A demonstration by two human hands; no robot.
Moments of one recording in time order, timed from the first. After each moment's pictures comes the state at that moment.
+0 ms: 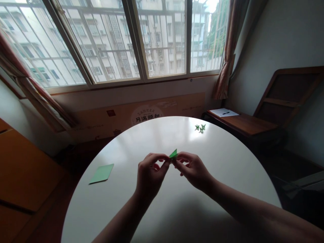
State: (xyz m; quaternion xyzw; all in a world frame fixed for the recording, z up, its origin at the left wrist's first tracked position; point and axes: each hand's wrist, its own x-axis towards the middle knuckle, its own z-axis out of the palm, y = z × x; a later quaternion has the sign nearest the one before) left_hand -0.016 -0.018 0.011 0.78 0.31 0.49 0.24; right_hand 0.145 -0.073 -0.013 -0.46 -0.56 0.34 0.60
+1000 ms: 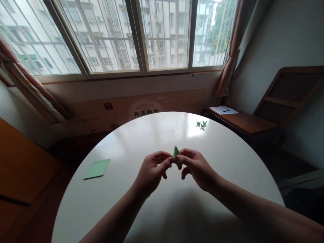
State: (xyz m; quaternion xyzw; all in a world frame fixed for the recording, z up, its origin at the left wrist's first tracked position) left_hand -0.014 -0.011 0.011 0.67 0.28 0.35 0.59; right_hand 0.146 -0.073 -0.012 -0.42 -0.40 0.54 0.61
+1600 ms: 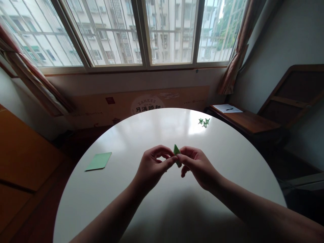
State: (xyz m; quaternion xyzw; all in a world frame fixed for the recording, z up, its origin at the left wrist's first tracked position) left_hand -0.014 -0.015 0.013 0.69 0.29 0.39 0.54; right_hand 0.144 -0.077 -0.012 -0.42 -0.43 0.52 0.61
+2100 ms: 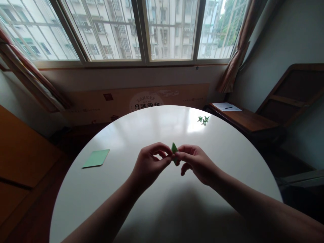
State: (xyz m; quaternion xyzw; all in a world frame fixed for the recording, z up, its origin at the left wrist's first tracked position) left_hand -0.019 -0.013 0.015 0.73 0.30 0.39 0.48; right_hand 0.152 -0.075 -0.010 -0.41 -0.43 0.57 0.56
